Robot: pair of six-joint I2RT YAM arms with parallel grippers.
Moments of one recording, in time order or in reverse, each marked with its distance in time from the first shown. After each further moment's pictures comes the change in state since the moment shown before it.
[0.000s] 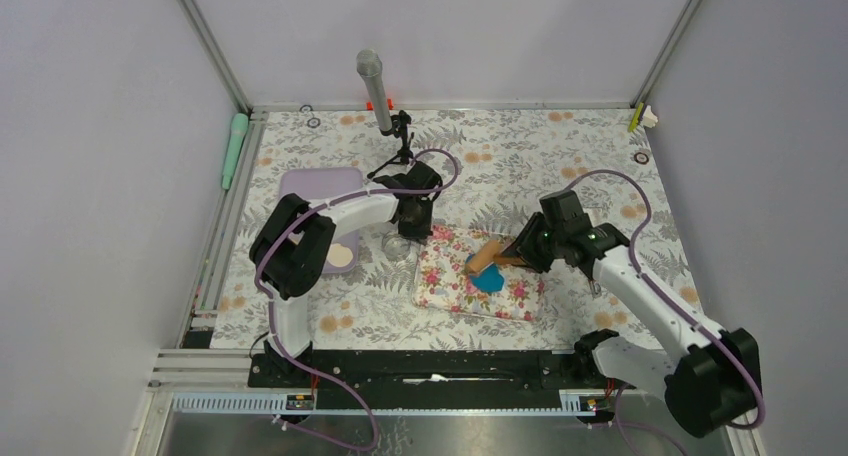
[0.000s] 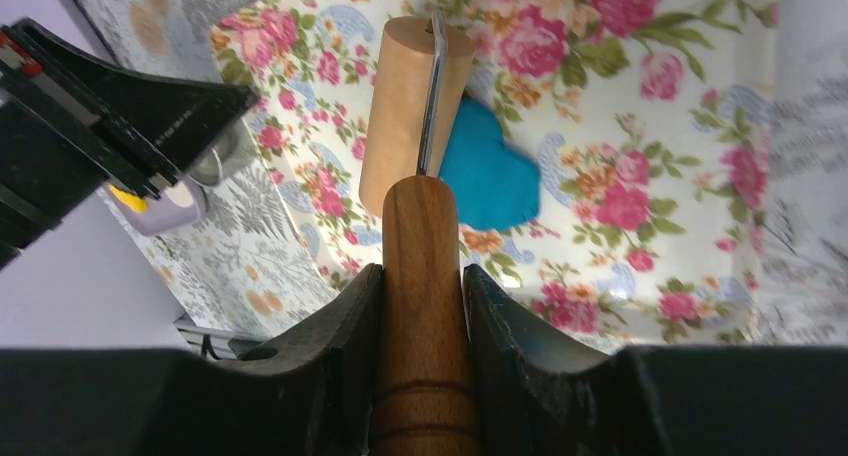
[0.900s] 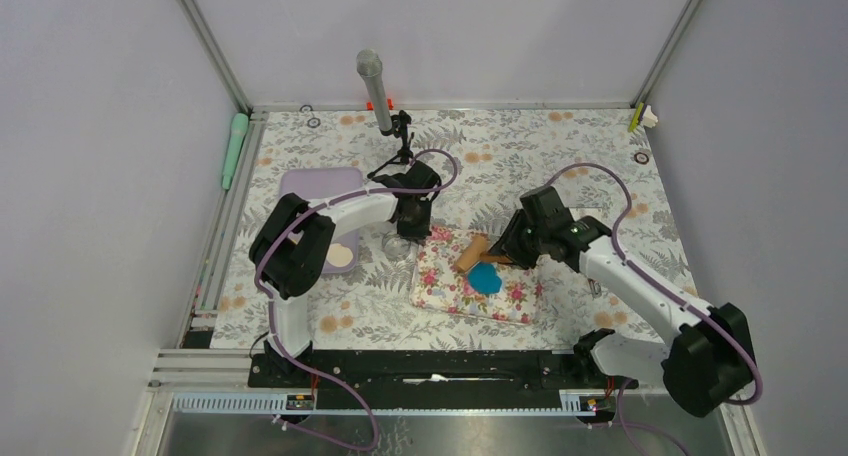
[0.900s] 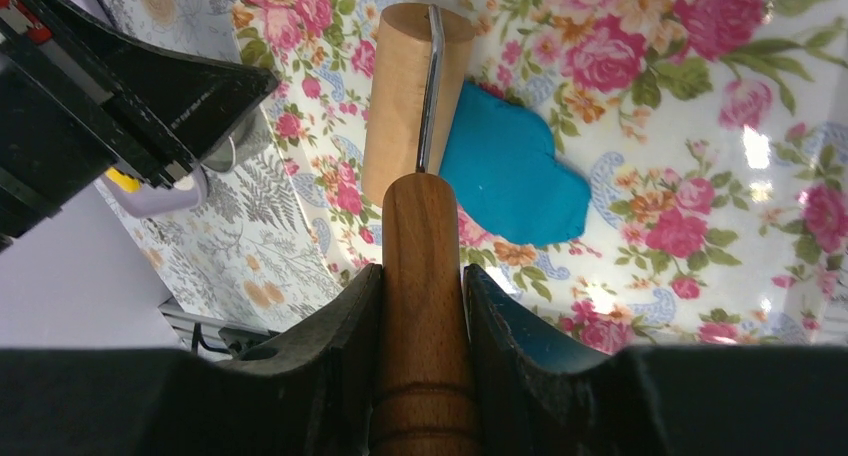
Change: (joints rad) left arm -0.001 0.000 0.002 -0.014 0.005 0.011; right arm 0.103 0.095 0.064 0.014 0.029 0.025
